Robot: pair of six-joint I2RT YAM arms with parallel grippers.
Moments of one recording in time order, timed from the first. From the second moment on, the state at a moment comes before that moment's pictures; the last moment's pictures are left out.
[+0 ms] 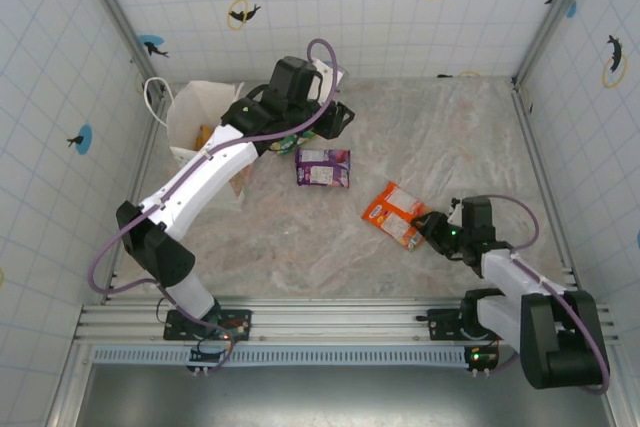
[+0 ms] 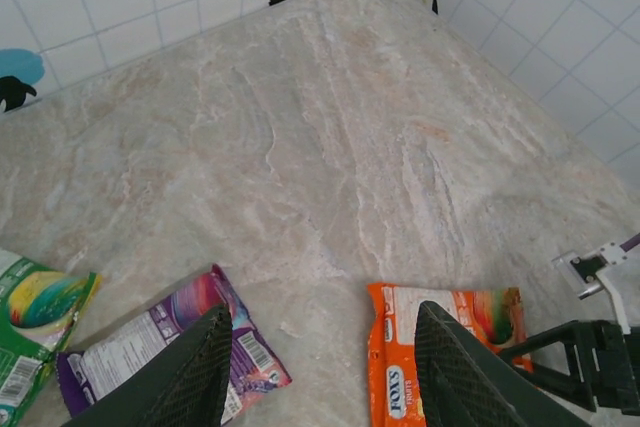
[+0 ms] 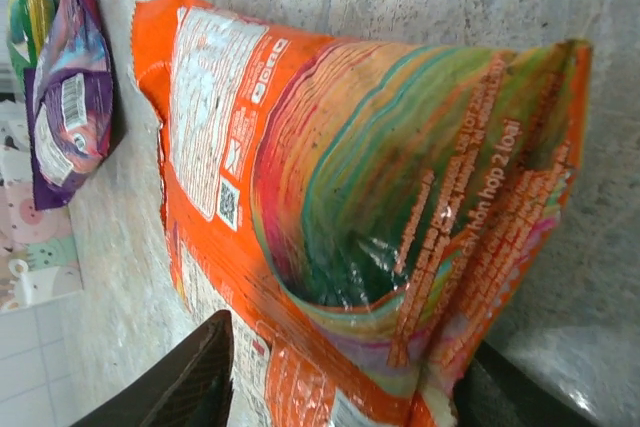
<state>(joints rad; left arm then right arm) -0.70 1.68 1.77 -0.70 0.17 -0.11 0.11 1.05 0.19 0.01 -0.51 0.81</state>
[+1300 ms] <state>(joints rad) -0.70 1.66 1.46 -0.63 0.65 0.25 0.19 0.92 0.70 -0.48 -0.69 -0.23</state>
